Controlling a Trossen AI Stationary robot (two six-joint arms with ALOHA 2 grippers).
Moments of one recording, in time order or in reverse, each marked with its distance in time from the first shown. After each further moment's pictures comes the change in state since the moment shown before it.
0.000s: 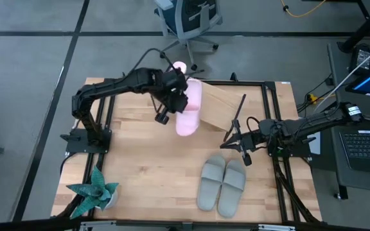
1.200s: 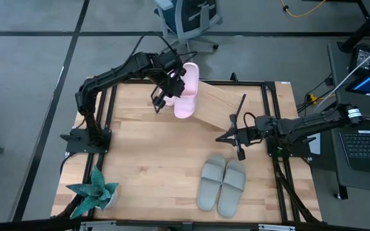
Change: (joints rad) left arm 0.162 0.061 0.102 -0.081 0.031 0.242; right arm -0.103 0.077 0.000 0.092 0.000 0.001
